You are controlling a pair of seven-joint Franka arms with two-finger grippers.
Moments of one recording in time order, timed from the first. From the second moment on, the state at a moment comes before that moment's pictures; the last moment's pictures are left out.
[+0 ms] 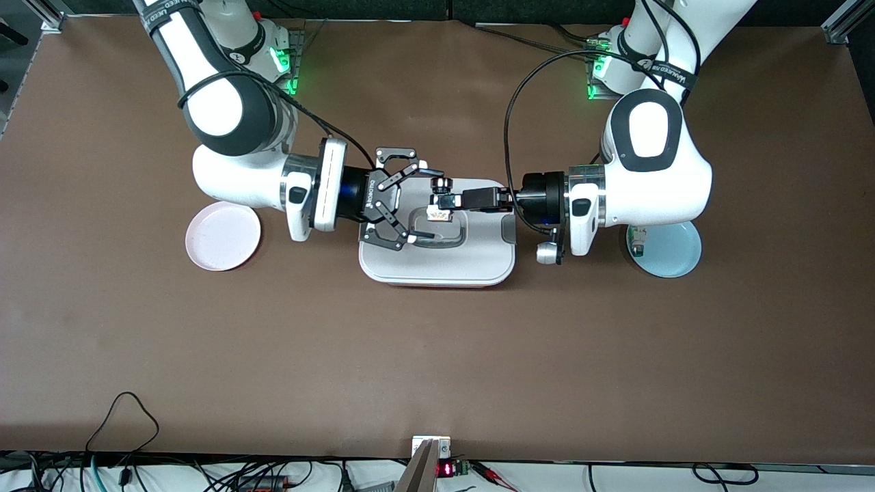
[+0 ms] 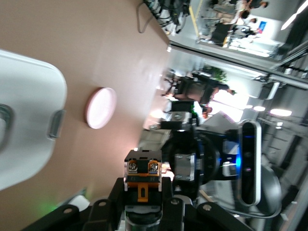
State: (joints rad) left arm -0.19 0.38 -0.26 -1.62 -1.31 2.06 -0.01; right arm 0.32 0.38 0.21 -1.68 1.72 2.22 -1.77
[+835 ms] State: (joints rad) left arm -0.05 0.38 -0.25 -1.62 -0.48 1.64 0.54; right arm 0.10 0.38 0.20 -1.78 1.44 2.31 -1.48
